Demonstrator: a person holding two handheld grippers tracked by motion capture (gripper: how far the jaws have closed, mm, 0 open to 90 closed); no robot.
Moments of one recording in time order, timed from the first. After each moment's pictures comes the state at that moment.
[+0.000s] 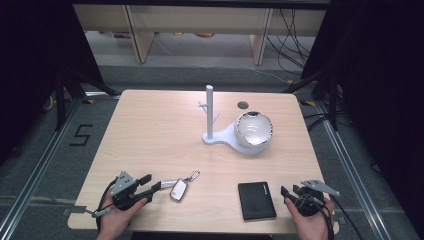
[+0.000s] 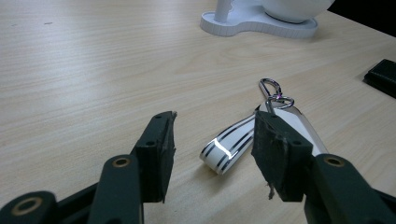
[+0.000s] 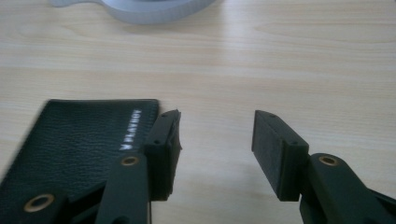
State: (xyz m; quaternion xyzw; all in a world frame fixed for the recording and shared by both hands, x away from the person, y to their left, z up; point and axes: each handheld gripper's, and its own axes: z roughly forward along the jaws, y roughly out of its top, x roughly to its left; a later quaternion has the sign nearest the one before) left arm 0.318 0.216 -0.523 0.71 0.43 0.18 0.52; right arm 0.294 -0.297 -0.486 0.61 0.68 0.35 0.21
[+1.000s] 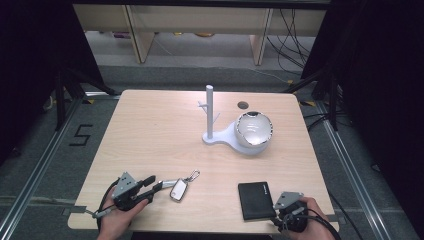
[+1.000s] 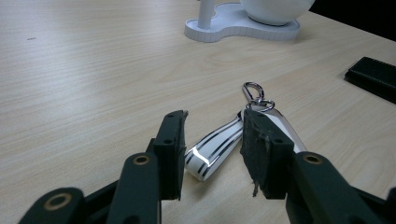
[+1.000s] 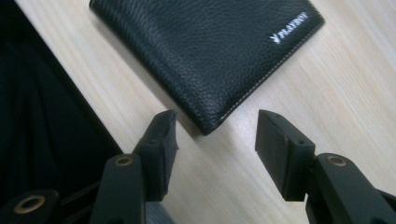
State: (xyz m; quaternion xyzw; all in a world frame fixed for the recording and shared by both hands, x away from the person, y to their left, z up) left arm 0.313 0.210 -0.519 0.72 0.41 0.19 0.52; right arm 0.272 -0.261 -0.470 0.31 0.93 0.16 0.14
